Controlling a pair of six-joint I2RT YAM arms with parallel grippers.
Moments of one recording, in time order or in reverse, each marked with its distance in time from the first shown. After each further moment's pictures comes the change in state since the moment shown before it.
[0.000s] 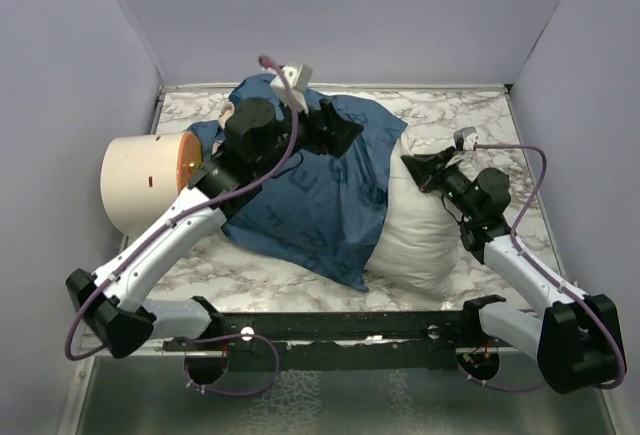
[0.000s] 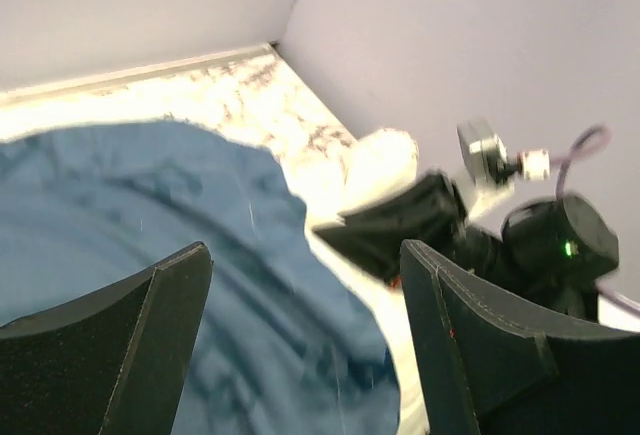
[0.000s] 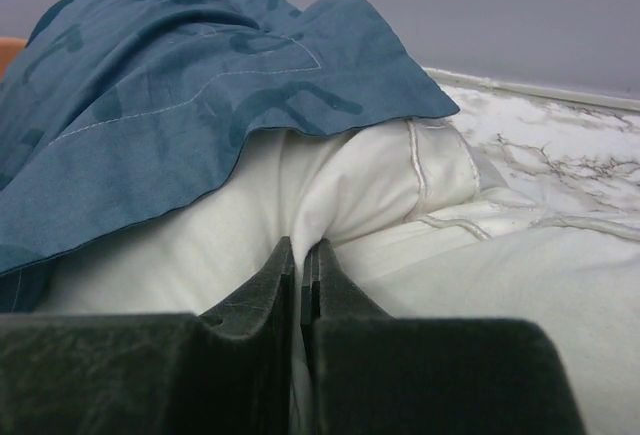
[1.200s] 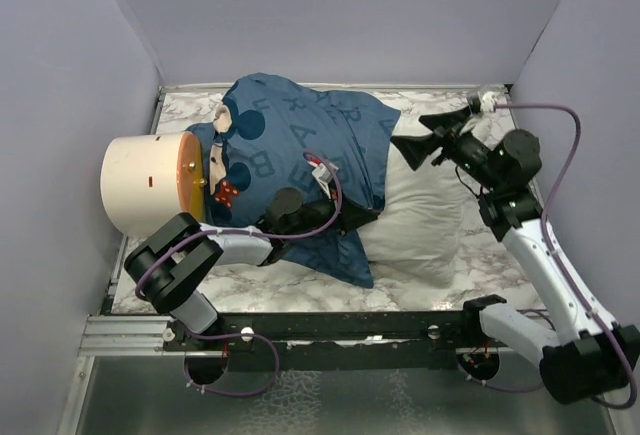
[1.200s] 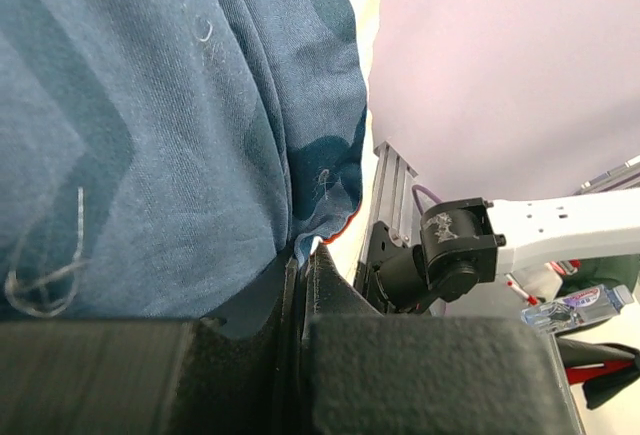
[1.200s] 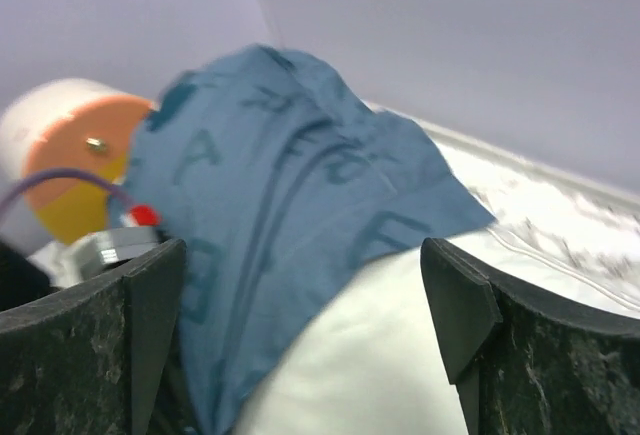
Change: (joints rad) left arm -0.103 0.372 -0.660 1.114 0.327 -0.323; right arm 0.002 -0.114 0.365 -0.399 -0.114 -0.016
